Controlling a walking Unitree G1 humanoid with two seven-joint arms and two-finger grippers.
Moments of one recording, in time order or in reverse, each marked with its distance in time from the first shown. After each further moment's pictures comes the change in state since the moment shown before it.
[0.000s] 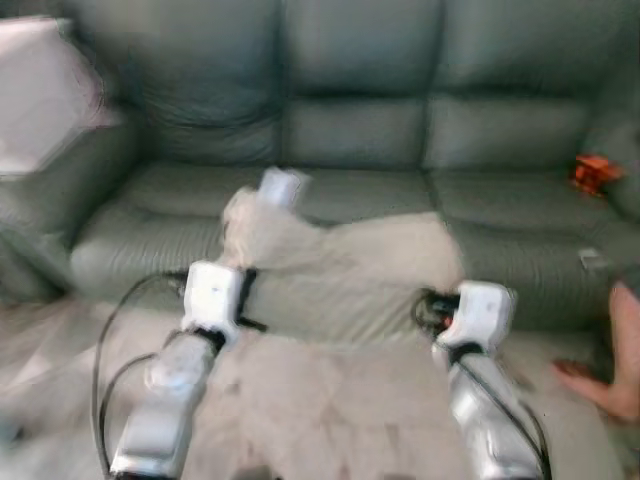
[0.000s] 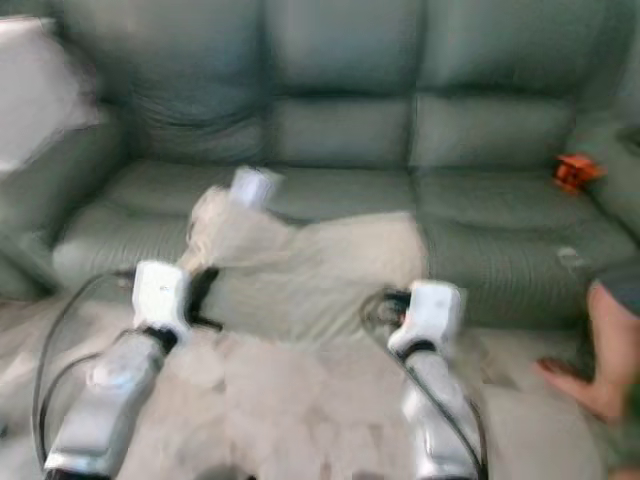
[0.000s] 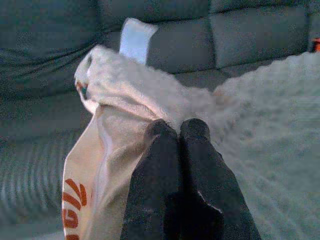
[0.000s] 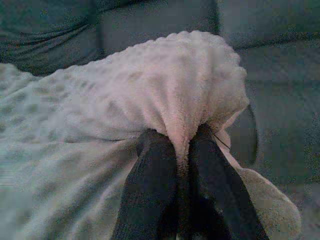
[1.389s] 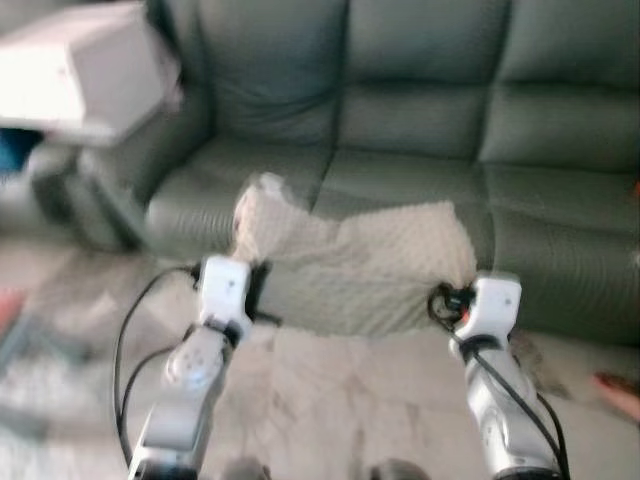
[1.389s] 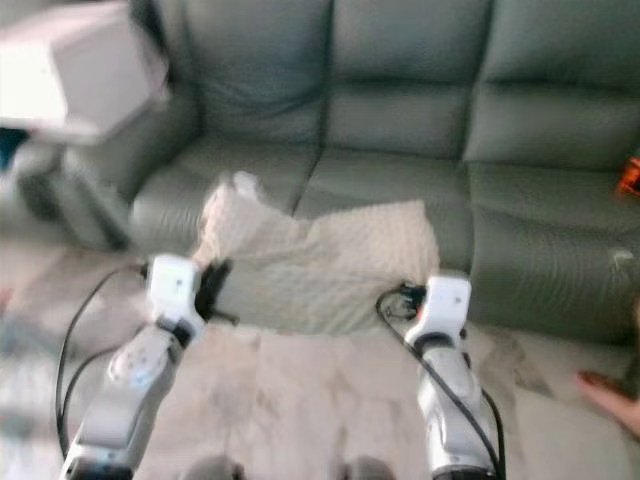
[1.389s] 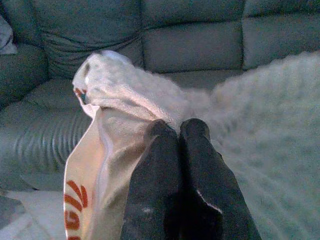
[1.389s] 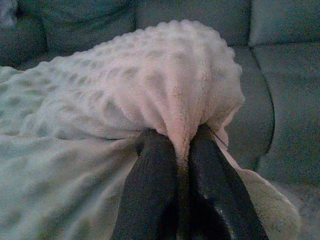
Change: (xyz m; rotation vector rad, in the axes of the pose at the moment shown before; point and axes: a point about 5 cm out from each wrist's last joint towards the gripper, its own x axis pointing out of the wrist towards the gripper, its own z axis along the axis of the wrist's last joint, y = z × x) left arm 0.009 -0.011 0.007 -0.008 -0.029 -0.006; right arm 0.004 -0.015 0.006 -0.020 -0.011 -0.036
